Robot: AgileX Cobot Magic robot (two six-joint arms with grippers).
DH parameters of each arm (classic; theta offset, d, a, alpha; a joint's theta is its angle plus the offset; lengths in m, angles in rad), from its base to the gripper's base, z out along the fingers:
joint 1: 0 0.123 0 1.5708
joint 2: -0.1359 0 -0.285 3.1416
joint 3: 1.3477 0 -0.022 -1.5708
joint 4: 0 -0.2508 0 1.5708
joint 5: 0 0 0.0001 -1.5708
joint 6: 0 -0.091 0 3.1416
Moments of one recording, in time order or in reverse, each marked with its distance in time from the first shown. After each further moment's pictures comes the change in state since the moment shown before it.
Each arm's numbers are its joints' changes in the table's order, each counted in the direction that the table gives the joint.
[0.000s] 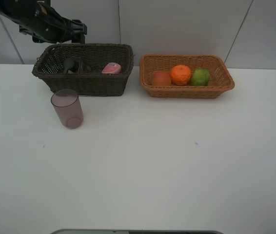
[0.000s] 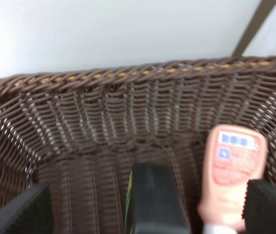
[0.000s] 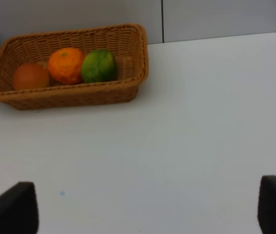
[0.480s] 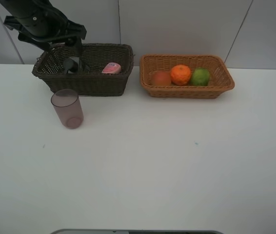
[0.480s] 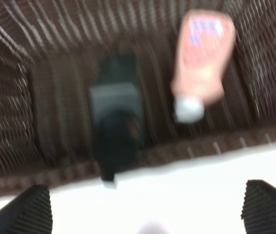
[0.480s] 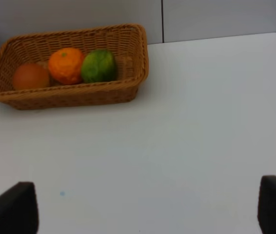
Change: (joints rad) left arm -0.123 0.165 -0.002 0.014 0.474 -0.068; right arm 0.000 0.000 0.000 0.000 0.000 0.000
